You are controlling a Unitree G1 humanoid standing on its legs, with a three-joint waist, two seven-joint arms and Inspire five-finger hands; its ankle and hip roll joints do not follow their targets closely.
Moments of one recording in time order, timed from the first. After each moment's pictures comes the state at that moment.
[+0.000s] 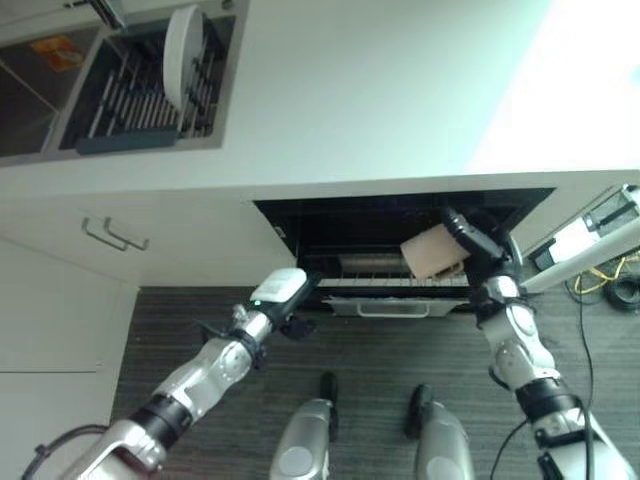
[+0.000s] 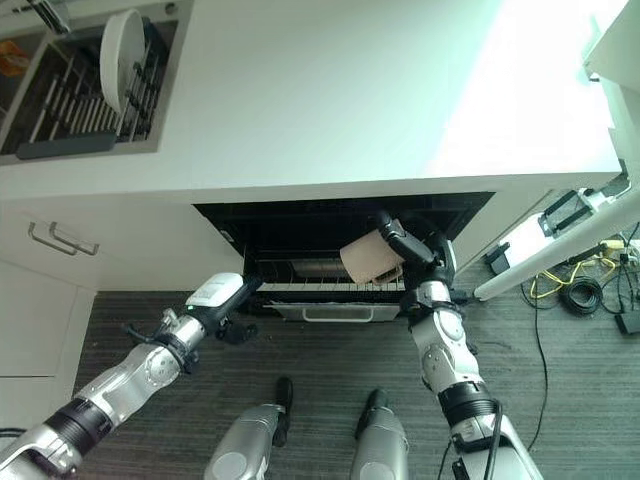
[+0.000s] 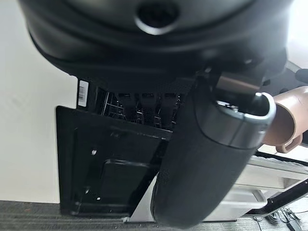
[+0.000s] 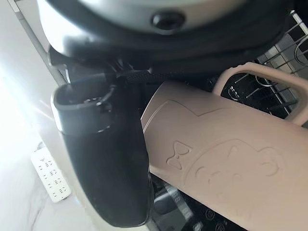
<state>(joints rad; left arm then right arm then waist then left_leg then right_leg) -0.39 0.69 -0.60 0.30 0.42 -0.15 0.15 -0.44 -0.44 0.17 0.44 0.96 -0.23 -0.14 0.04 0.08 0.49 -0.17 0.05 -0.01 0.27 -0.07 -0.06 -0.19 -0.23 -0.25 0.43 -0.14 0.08</state>
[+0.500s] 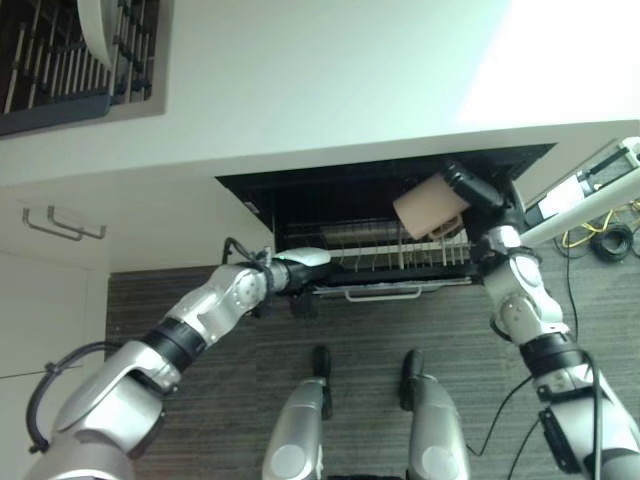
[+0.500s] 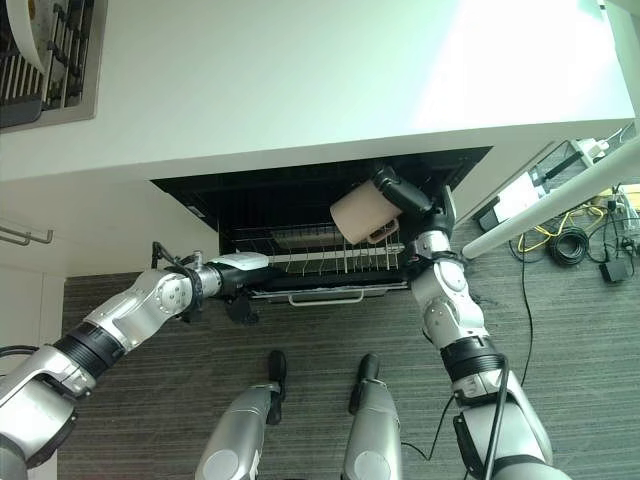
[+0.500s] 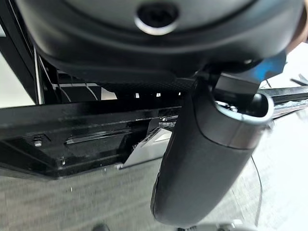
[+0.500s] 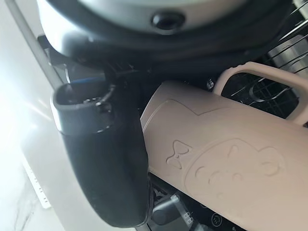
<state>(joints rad) -0.77 0.71 -0.74 0.39 0.31 -0.09 -0.53 -0.66 -0.50 0.20 0.45 0.96 -0.10 -0.17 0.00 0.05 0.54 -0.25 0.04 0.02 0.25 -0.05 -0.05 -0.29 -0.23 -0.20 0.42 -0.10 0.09</state>
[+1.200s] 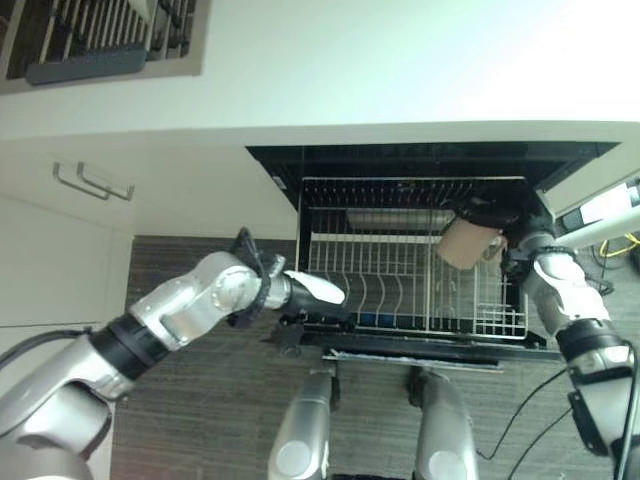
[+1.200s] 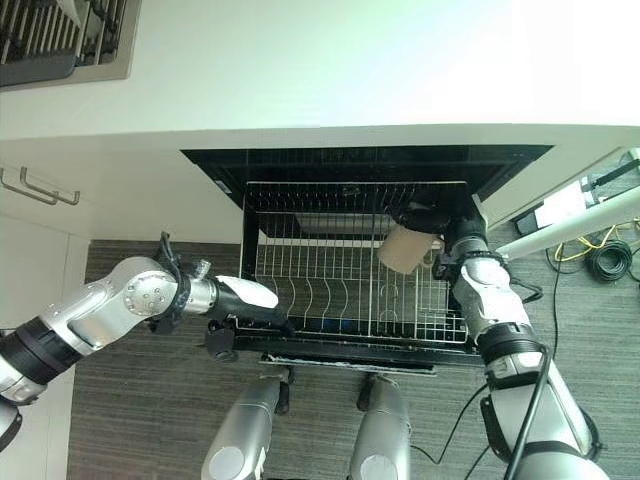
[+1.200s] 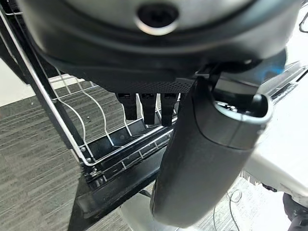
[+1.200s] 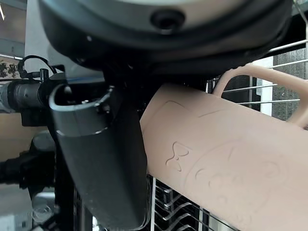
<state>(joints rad) -0.78 0.93 -0.77 -0.02 0.23 -0.13 -0.84 -0.69 -0.64 0.22 0.73 0.56 -0.05 -0.06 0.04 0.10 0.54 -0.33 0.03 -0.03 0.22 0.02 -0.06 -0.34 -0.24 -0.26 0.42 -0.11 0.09</state>
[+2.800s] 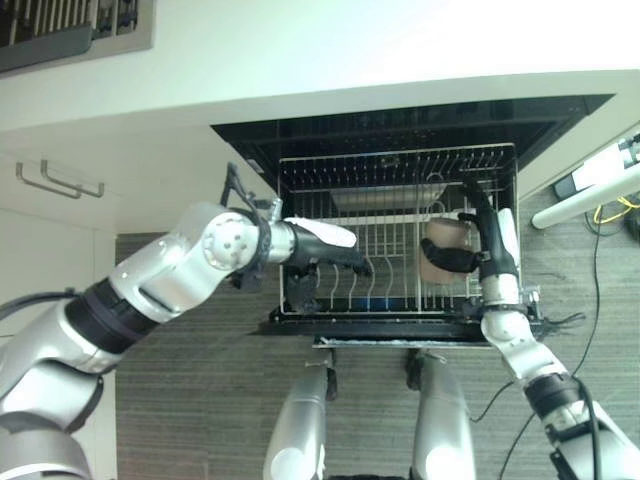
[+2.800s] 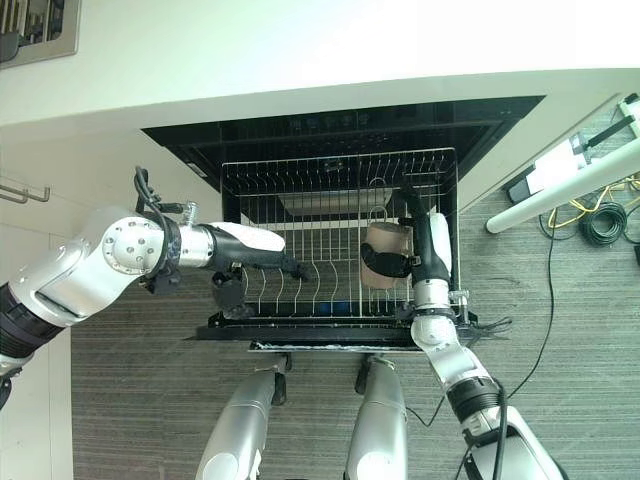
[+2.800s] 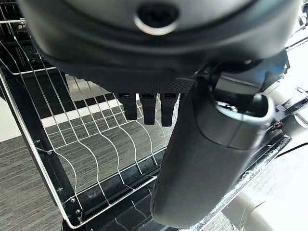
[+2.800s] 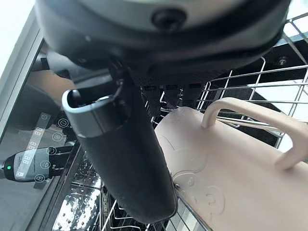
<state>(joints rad) -0.96 0.98 -0.74 -0.18 0.12 0.15 -0.82 -0.44 -0.51 0.30 0.56 0.04 -0.39 -0.45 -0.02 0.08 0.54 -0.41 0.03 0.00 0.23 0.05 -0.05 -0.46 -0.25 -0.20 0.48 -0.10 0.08</state>
